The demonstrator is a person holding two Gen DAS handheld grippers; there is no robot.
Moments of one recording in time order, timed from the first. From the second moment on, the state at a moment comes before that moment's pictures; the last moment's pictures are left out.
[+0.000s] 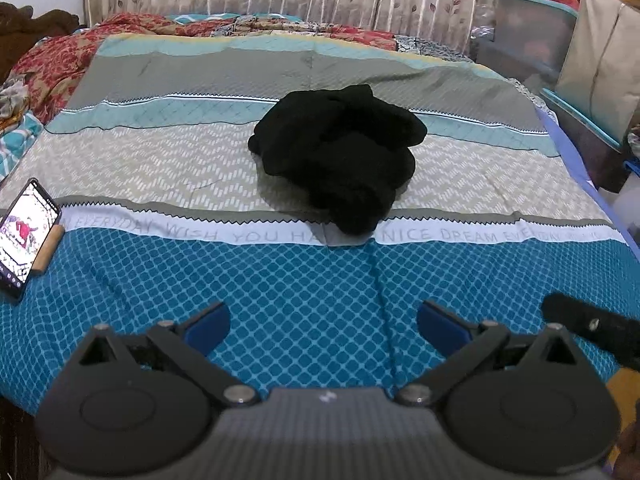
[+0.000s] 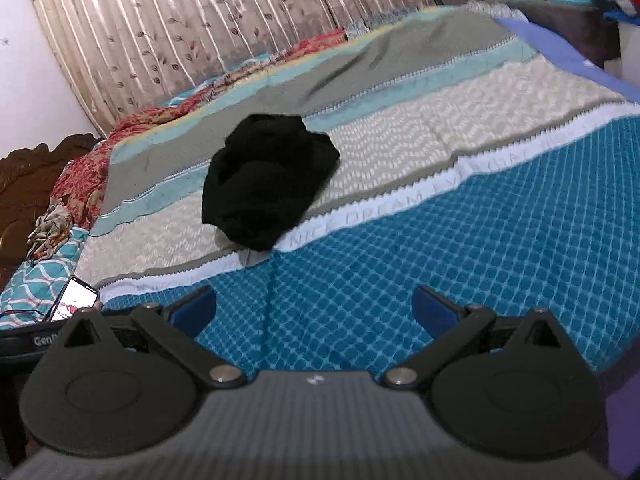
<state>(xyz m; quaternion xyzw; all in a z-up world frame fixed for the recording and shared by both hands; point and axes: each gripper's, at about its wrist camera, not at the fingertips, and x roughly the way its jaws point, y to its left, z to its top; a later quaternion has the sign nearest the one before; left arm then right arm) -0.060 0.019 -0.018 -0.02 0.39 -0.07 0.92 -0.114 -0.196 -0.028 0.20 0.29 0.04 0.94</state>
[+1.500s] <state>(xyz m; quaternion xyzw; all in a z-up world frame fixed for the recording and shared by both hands) 0.002 0.075 -0.066 -0.04 0.47 0.02 0.88 -0.061 -0.191 -0.058 0.18 0.38 0.02 0.91</state>
